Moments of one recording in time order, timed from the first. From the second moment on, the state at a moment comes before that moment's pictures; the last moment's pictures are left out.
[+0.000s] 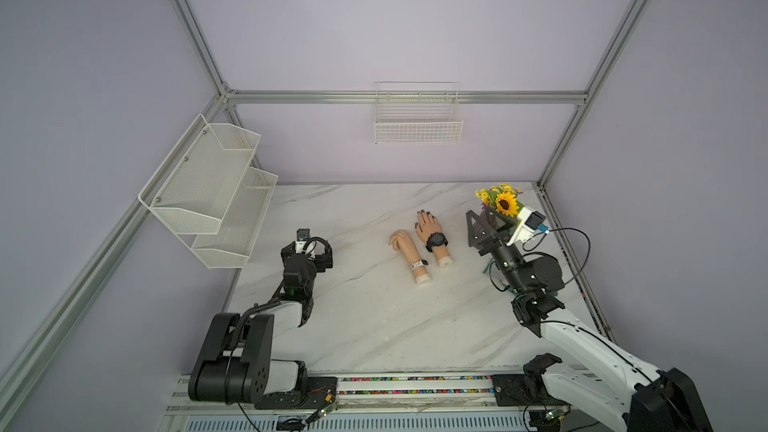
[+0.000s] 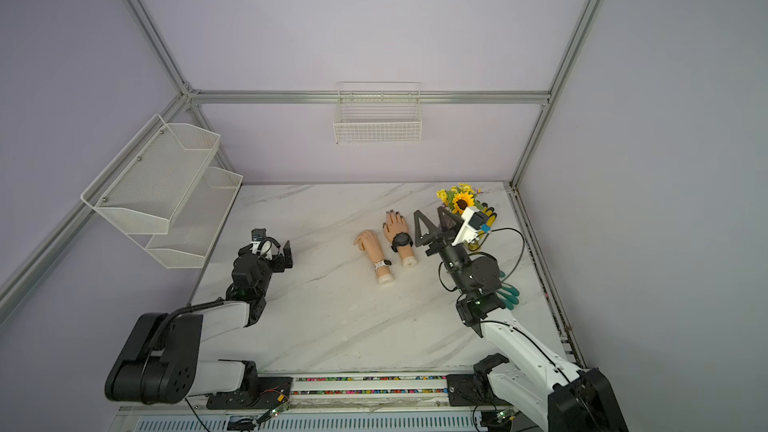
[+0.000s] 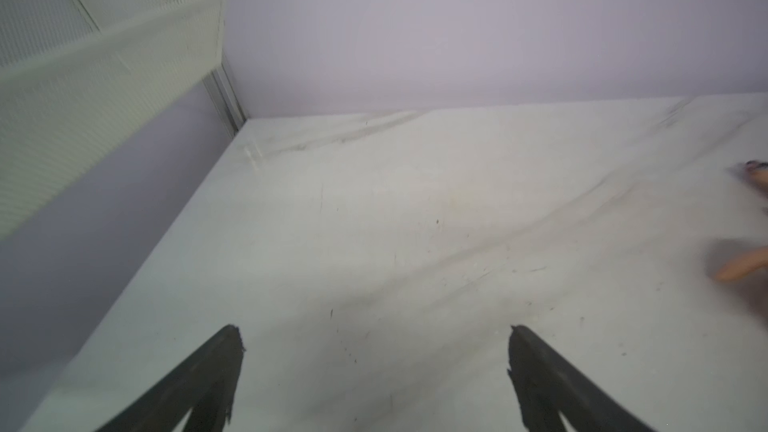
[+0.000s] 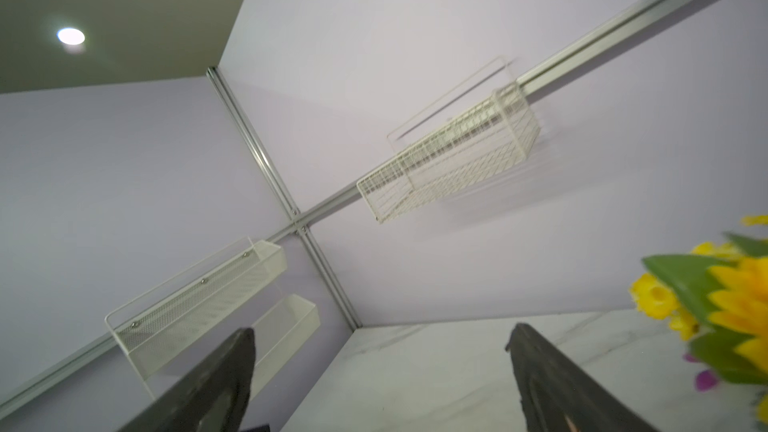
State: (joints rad) left arm -0.11 1.27 0.34 0.74 -0.21 0.06; right arm 0.43 1.06 0.52 0.86 -0.08 0.57
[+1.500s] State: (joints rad) left arm -0.46 1.73 0.68 0.56 0.28 -1.26; right arm 0.70 1.83 0.67 0.69 -0.13 0.44
